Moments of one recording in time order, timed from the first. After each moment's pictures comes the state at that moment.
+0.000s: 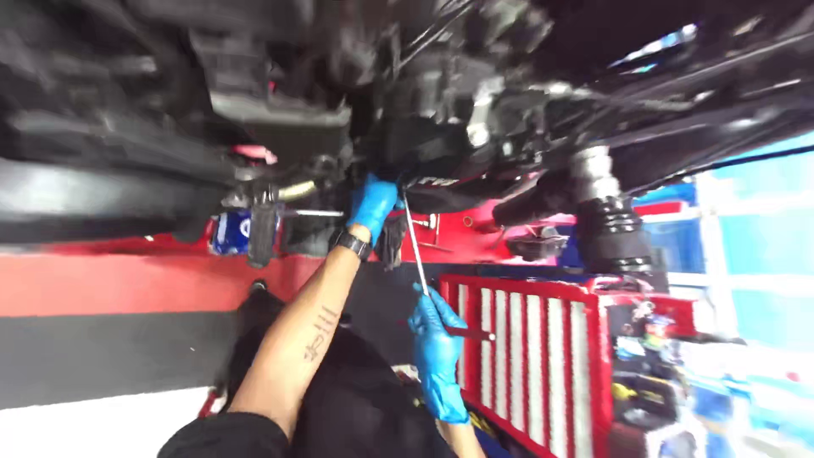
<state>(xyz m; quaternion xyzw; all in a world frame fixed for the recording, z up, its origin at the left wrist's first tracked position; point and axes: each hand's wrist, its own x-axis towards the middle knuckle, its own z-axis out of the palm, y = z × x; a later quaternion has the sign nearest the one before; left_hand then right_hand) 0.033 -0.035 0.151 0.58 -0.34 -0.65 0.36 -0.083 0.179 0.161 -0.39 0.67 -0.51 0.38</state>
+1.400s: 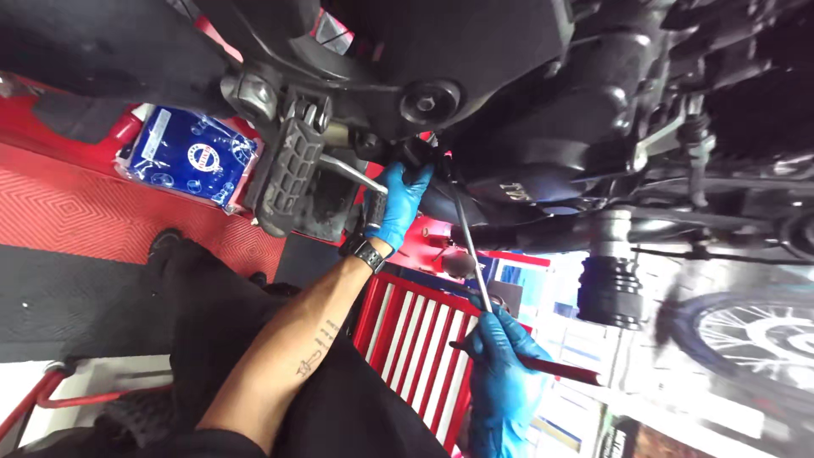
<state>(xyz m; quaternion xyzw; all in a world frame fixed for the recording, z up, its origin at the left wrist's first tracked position) 0.005 -0.015 0.080 0.49 -0.21 -0.61 0.59 -0.099 0.155 0.231 -0.52 0.75 -0.34 0.23</state>
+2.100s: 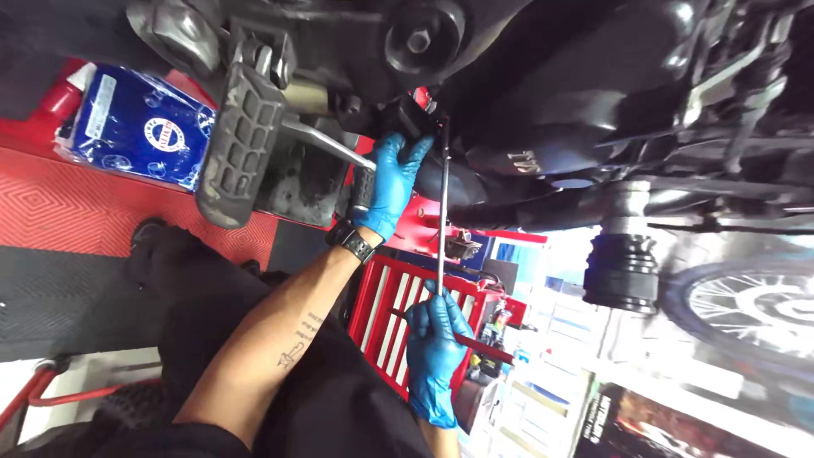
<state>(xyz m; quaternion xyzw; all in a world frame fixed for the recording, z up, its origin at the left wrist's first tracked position) 0.009 0.003 0.087 0.46 -0.23 -0.60 0.60 -0.112 0.178 0.145 -0.46 0.66 -0.48 0.34</state>
